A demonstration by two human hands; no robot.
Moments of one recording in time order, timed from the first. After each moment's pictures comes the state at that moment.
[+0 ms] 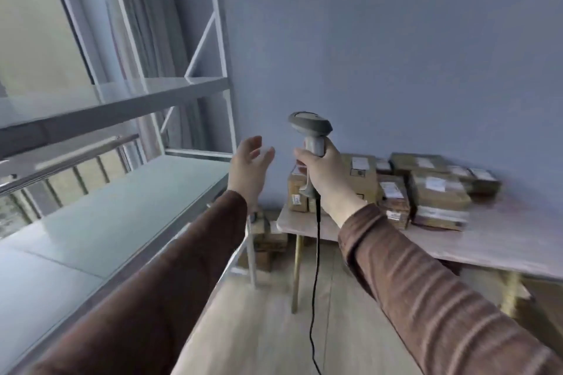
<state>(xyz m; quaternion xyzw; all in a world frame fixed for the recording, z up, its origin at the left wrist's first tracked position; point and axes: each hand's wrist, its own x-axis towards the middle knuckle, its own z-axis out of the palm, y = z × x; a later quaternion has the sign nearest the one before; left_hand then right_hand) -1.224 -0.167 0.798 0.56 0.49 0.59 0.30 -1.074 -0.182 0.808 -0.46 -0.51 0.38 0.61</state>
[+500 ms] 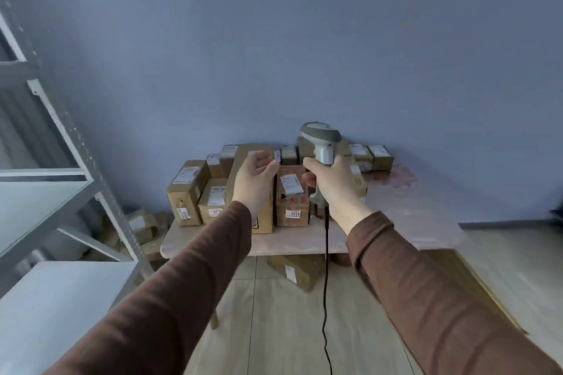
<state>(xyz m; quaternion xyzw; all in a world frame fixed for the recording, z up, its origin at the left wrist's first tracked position) -0.875 -0.019 0.729 0.60 0.44 0.49 0.45 -0.724 -0.065 0.738 -0.59 -0.38 0.33 0.64</state>
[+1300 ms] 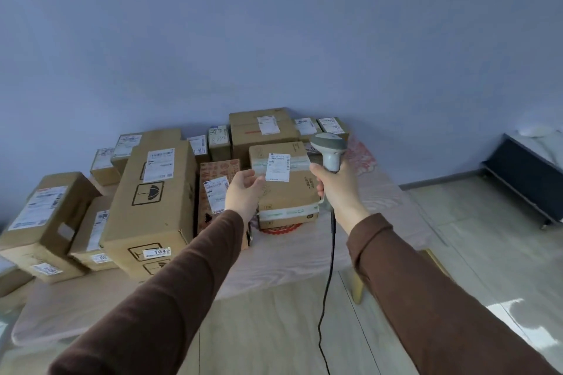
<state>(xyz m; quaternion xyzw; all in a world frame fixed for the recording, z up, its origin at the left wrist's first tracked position) -0.649 0.212 0.588 0.61 0.51 0.32 0.52 -0.478 0.120 0.614 -0.69 -0.27 0.28 0.61</state>
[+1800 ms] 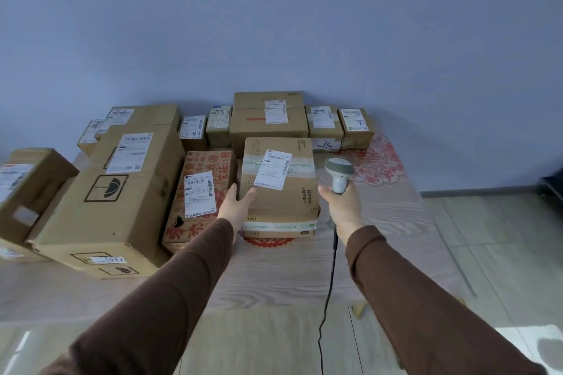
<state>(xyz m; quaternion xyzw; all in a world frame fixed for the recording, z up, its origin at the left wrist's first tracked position) -0.575 0.286 0.477 0.50 0.61 0.26 0.56 -0.354 0.208 0.485 -0.74 -0.26 0.32 0.54</state>
